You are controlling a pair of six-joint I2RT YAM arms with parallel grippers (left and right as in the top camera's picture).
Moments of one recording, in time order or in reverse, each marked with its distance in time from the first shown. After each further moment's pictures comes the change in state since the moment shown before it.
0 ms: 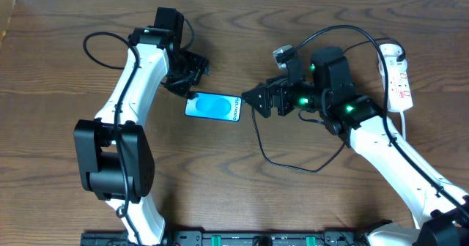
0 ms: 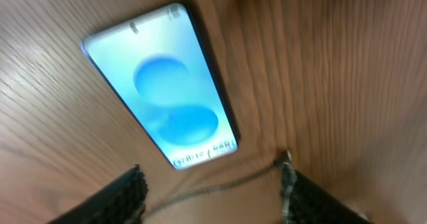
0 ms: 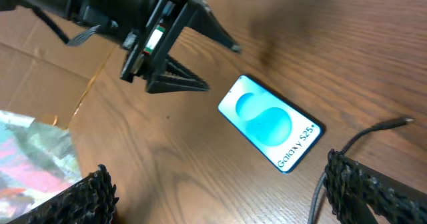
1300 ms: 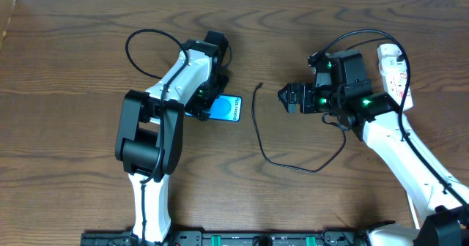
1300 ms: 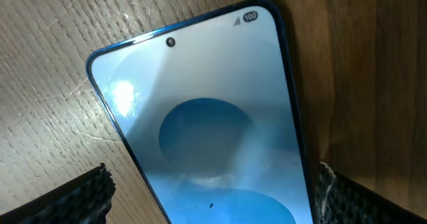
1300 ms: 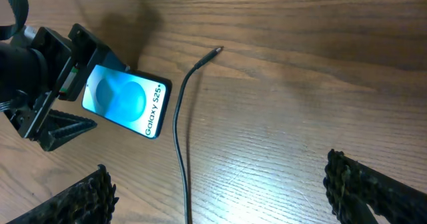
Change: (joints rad) left arm -0.185 0.217 -0.010 0.001 -0.320 -0.185; right arm -0.121 0.001 0.001 -0.292 0.322 0.008
